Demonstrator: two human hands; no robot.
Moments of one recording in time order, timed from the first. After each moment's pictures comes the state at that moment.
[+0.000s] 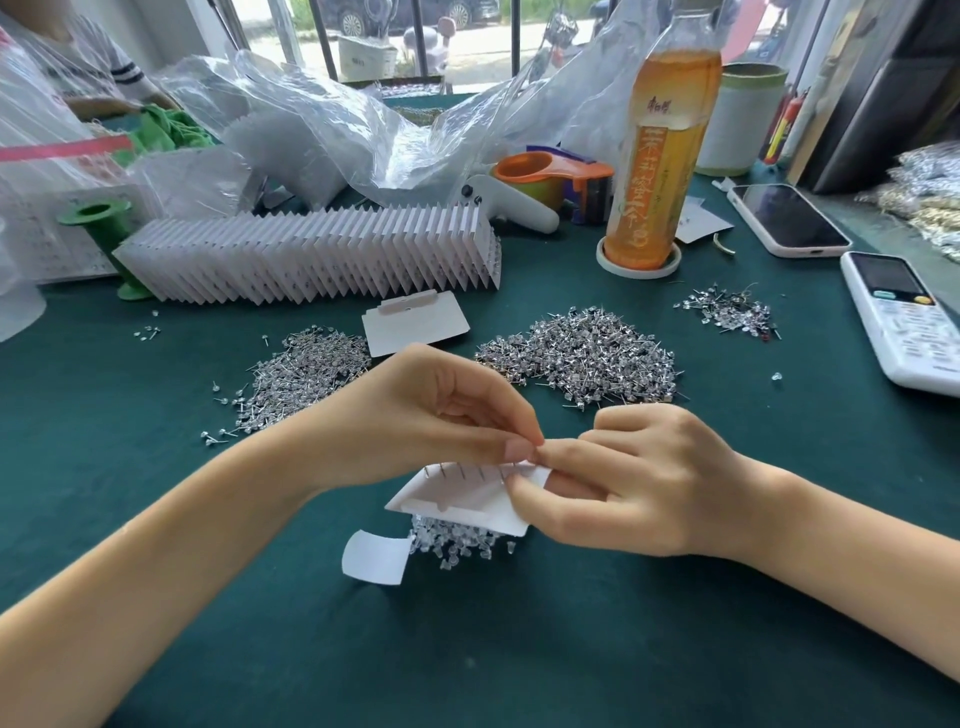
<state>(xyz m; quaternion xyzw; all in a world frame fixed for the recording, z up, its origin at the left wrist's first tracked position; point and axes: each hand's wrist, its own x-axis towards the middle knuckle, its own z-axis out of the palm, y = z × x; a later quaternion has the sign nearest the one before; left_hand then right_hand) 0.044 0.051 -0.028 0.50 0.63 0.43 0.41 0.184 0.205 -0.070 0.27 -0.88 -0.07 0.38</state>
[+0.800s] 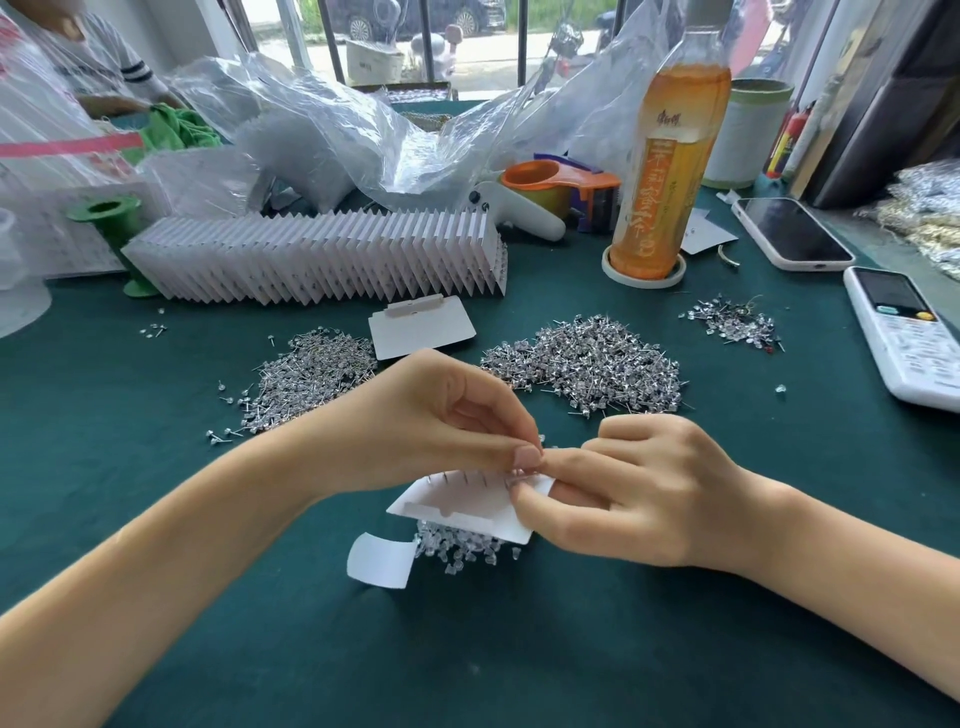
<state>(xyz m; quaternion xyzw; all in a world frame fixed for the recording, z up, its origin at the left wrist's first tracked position) 0.045 0.050 -0.024 0.49 0.67 0.40 0.39 0.182 0.203 -0.074 0.27 -0.87 -0.07 0.40</state>
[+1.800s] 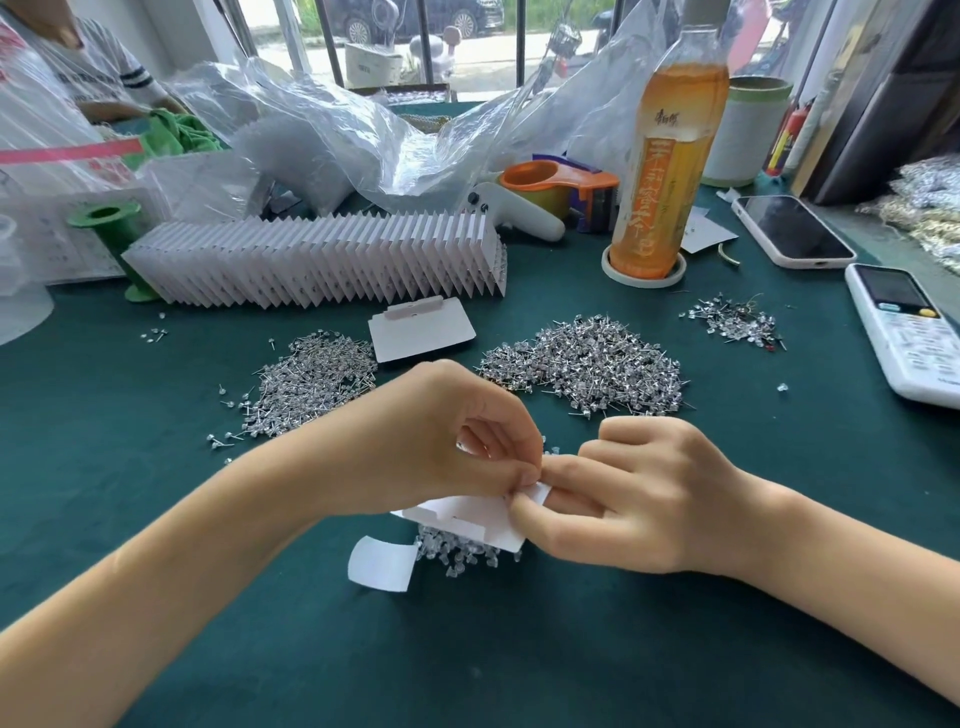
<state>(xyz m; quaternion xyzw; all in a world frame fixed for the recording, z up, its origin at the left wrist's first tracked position) 0.055 0.050 -0.020 0.58 0.71 0.30 0.27 0.183 0.199 -0.074 0.26 -0.87 -0.10 0.40</state>
